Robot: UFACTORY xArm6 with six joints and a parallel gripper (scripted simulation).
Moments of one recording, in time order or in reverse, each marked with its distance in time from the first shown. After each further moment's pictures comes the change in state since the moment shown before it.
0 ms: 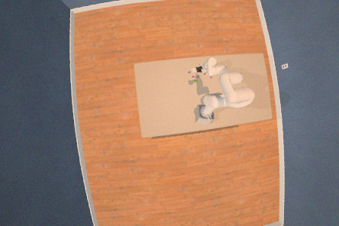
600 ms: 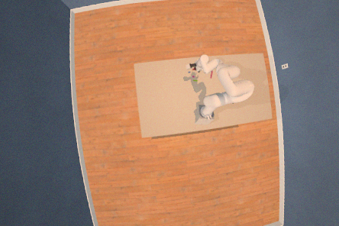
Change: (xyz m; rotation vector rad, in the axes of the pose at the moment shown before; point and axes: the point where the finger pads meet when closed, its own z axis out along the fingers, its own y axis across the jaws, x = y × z) arm 0.032 0.039 0.008 0.020 -0.063 0.162
